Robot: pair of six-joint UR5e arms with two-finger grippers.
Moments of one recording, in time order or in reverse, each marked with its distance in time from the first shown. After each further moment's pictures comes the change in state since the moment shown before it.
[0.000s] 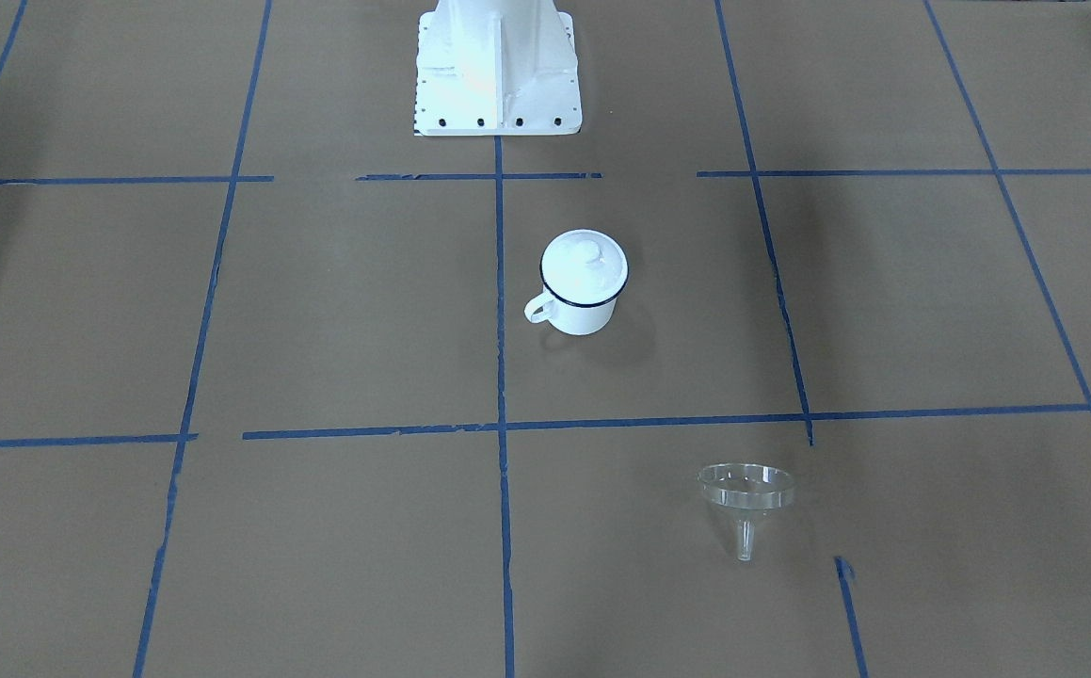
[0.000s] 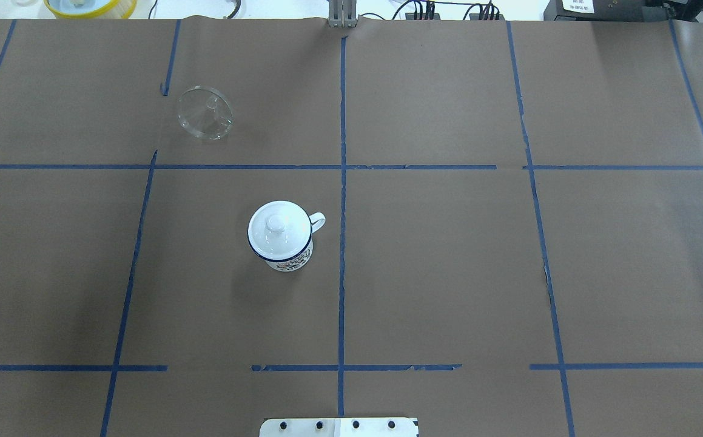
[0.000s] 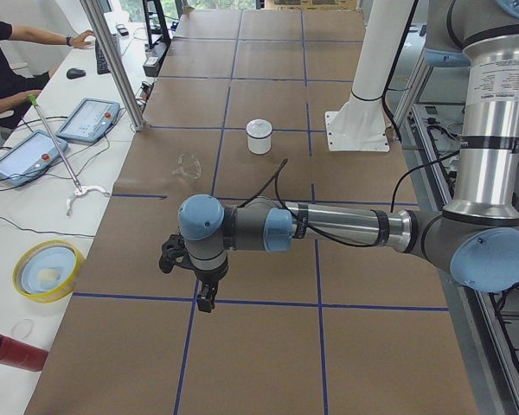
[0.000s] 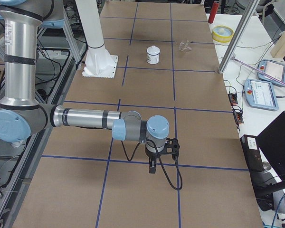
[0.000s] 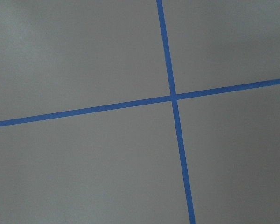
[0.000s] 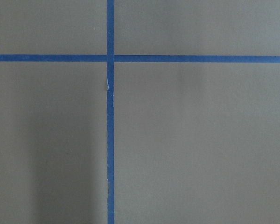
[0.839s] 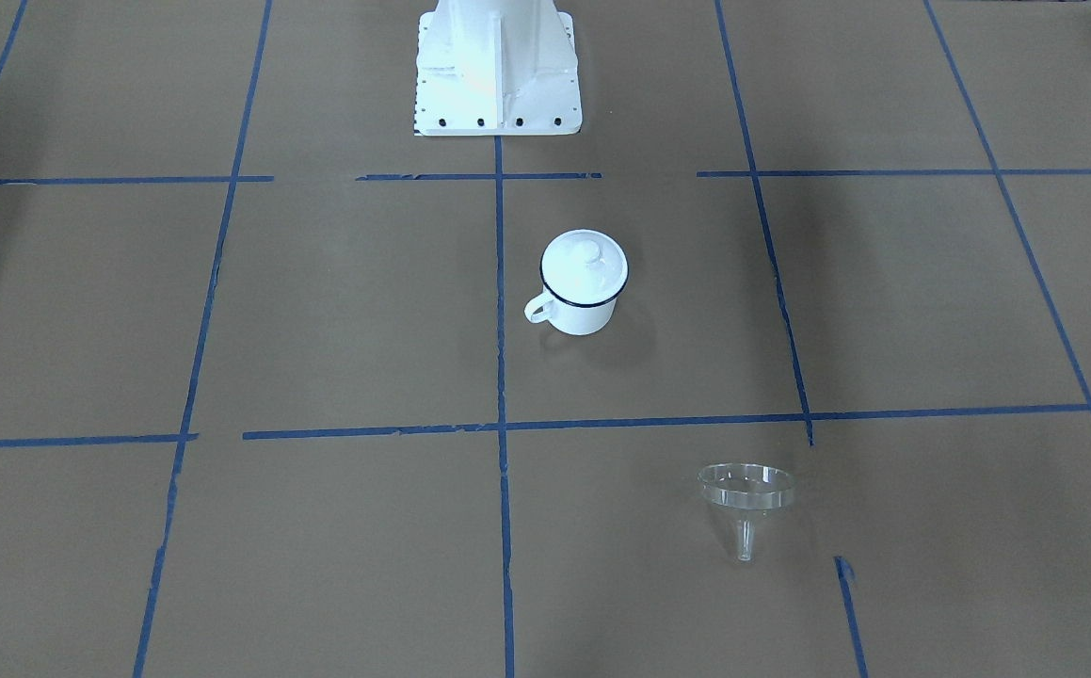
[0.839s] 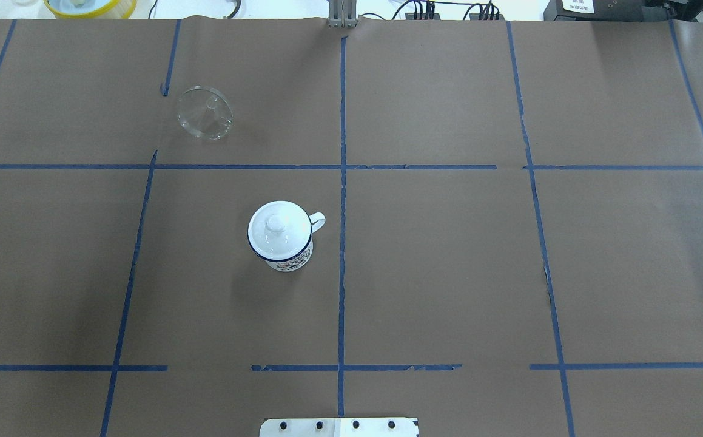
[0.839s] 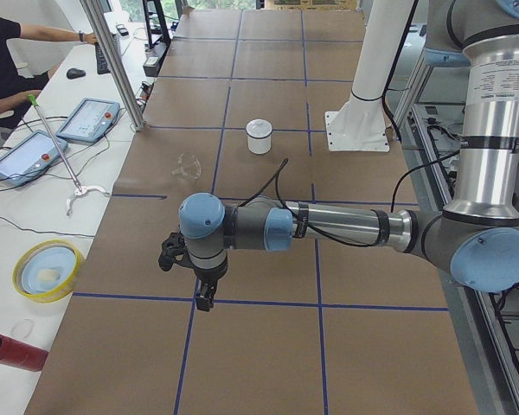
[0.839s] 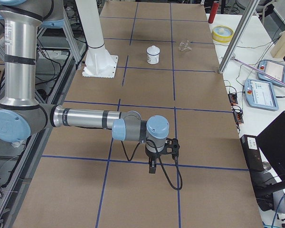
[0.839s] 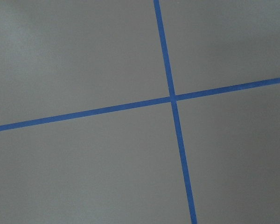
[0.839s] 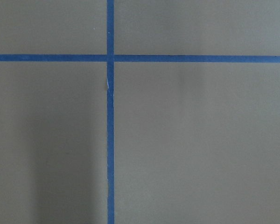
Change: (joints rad) left arm 0.001 -0.004 0.003 -0.010 0.002 0.012; right arm 0.000 0.000 0.000 0.000 0.000 0.000
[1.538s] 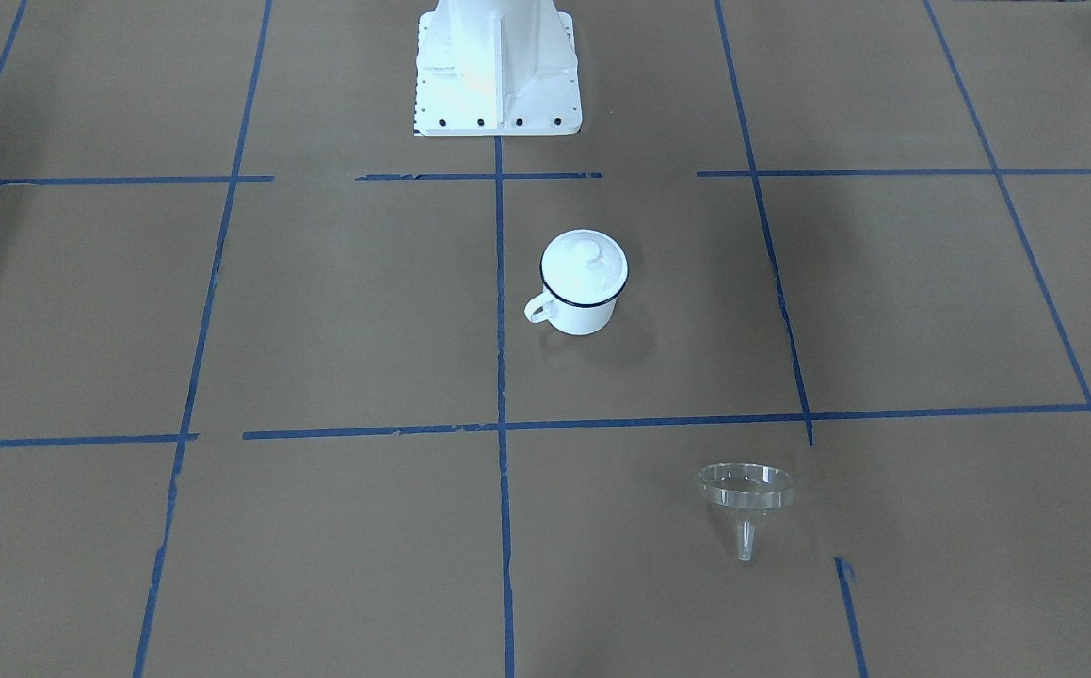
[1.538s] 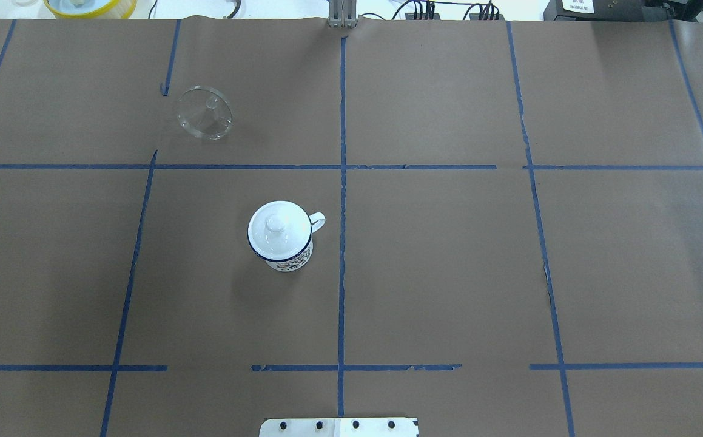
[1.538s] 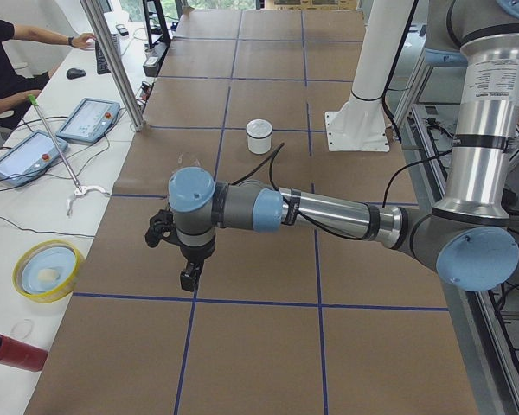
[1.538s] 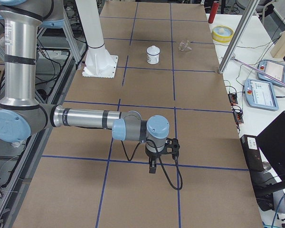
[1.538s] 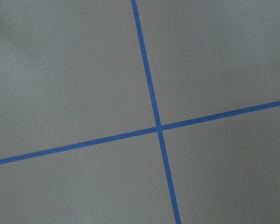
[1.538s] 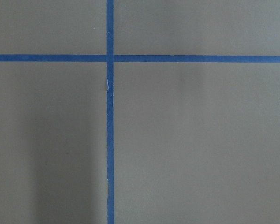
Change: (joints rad) left arm 0.054 -0.098 -0.180 0.045 0.001 -0.213; right arm 0.000 0.001 0.000 0.000 0.000 0.000
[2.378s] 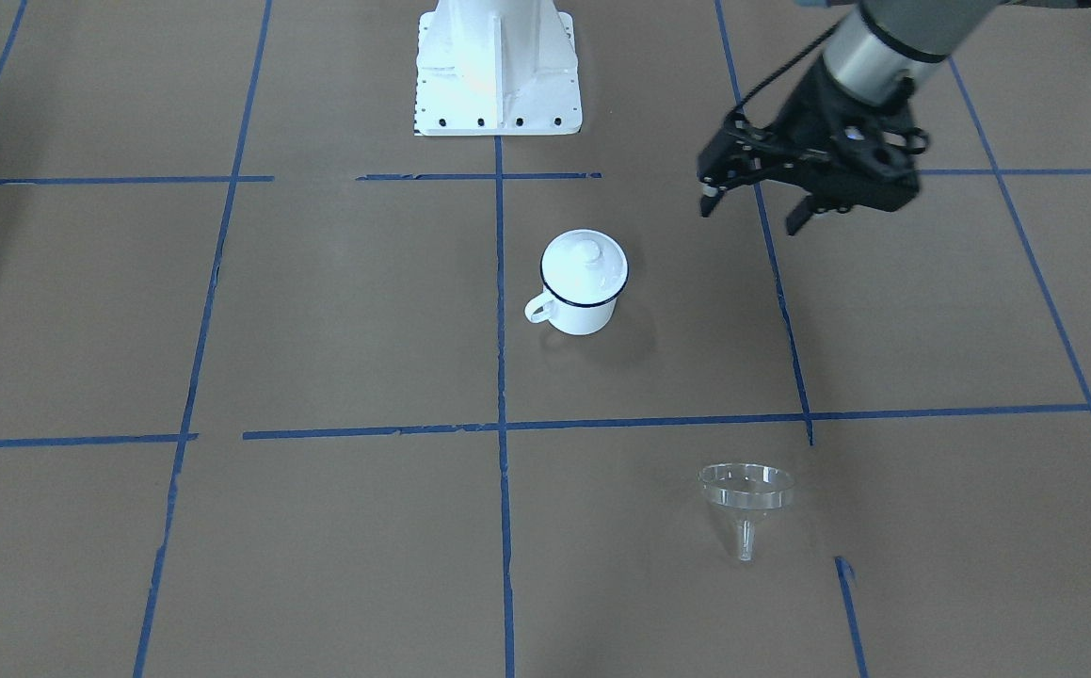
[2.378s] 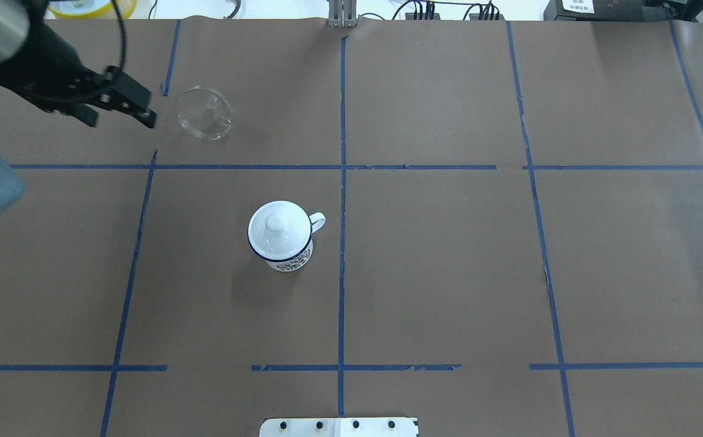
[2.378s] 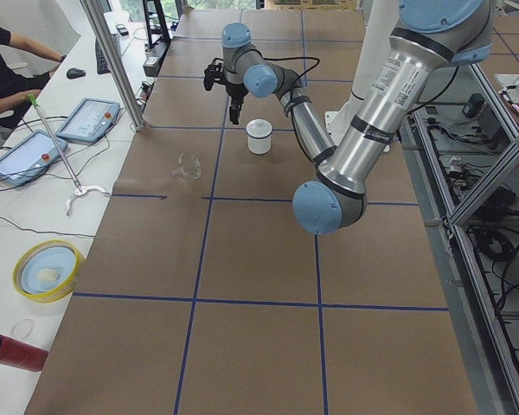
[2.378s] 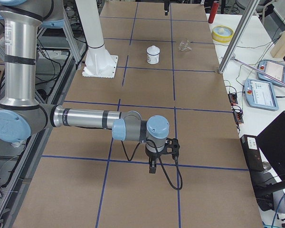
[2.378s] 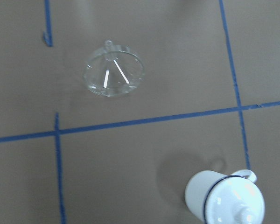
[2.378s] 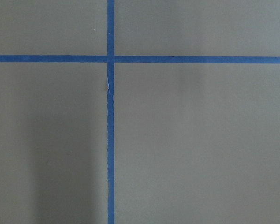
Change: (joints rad) left arm 0.735 -0.429 -0.193 0.024 0.123 -0.950; right arm 0.000 0.000 0.000 0.000 0.000 0.000
